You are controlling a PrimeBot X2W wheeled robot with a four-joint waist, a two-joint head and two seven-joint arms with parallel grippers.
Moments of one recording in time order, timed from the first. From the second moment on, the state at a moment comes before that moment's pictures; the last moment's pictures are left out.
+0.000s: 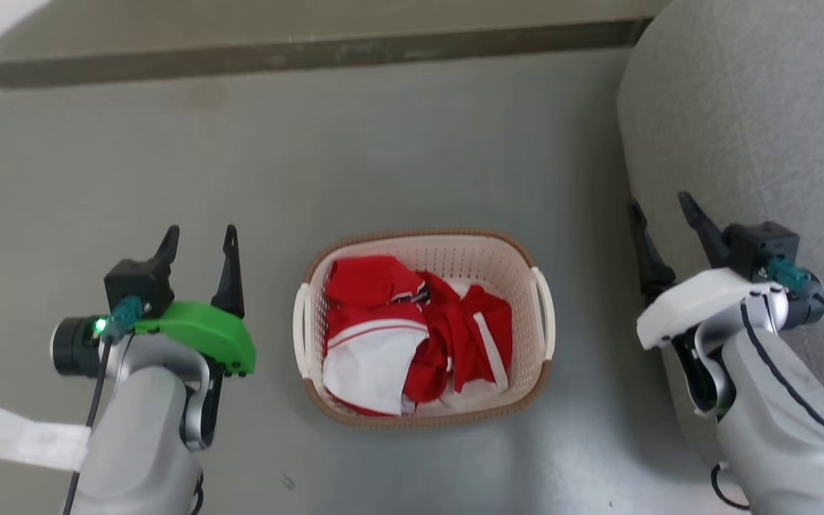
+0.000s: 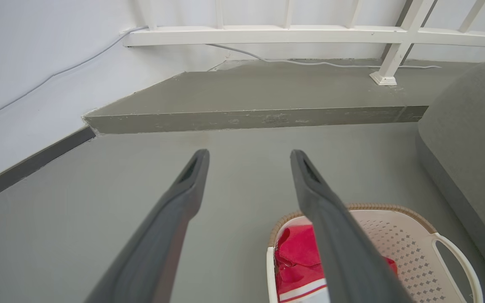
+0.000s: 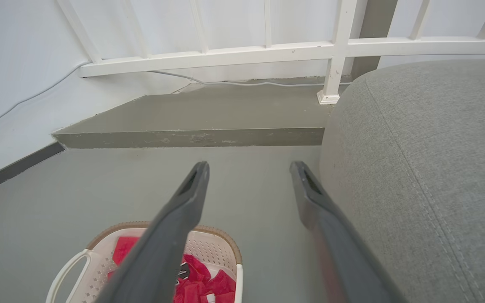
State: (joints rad) left arm -0.43 0.10 -0.32 0.53 -0.38 0.05 -0.24; right arm -0.36 -0.17 0.28 0.49 0.31 0.00 -0.25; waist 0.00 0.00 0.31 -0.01
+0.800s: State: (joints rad) left arm -0.69 0.07 -0.34 0.66 -0.38 -0.01 -0.21; right arm -0.61 -0.14 0.28 0.57 0.29 0.03 -0.25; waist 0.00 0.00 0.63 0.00
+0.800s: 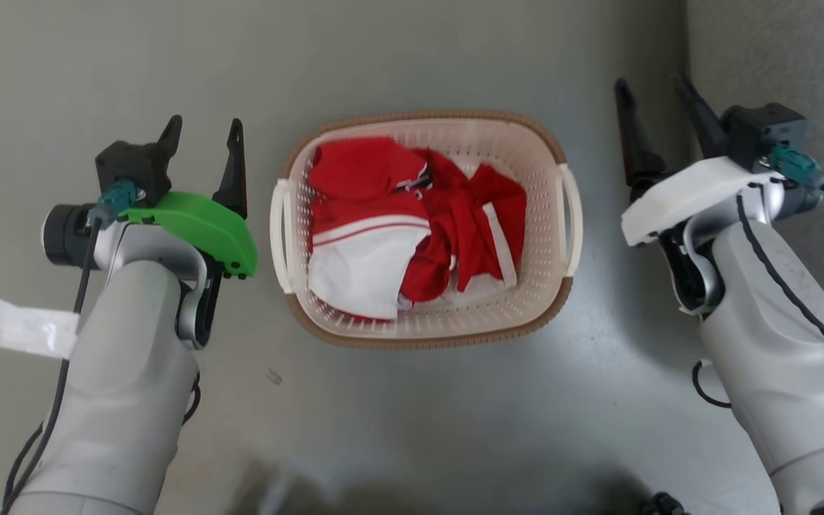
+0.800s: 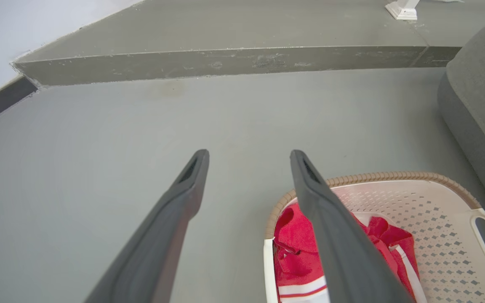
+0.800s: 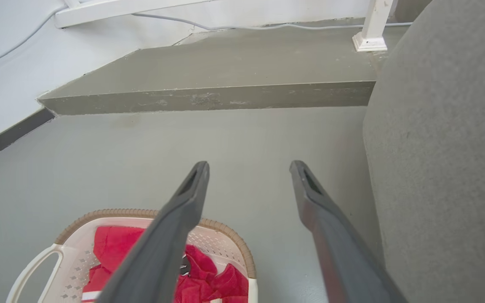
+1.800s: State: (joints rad) left arm -0.81 0.05 -0.40 0.94 -0.38 -0.10 -0.19; right arm -0.72 -0.08 0.36 0.83 0.29 0.07 -0.25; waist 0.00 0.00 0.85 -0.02
